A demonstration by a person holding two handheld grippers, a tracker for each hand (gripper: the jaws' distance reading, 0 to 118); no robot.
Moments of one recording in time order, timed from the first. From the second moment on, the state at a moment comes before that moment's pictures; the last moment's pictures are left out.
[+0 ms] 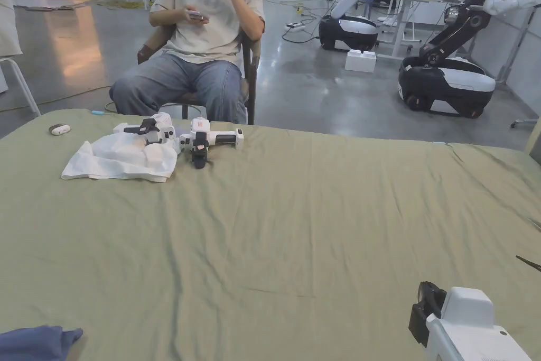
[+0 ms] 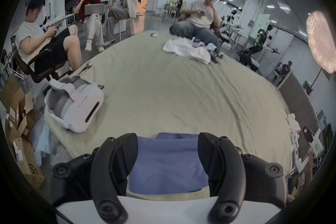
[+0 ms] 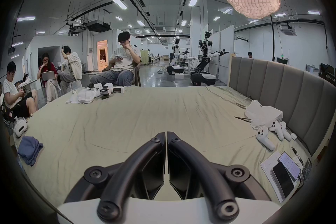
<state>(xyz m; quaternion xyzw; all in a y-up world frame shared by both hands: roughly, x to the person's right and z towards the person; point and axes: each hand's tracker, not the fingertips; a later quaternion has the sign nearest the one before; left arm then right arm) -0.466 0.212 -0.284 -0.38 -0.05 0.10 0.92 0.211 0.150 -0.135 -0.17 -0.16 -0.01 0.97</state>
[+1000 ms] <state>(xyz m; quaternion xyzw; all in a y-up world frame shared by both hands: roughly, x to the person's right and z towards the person) -0.120 0.180 -0.260 -0.09 -0.11 -0.01 0.99 0.200 0.183 -0.149 -0.09 -0.17 -0.01 0.98</state>
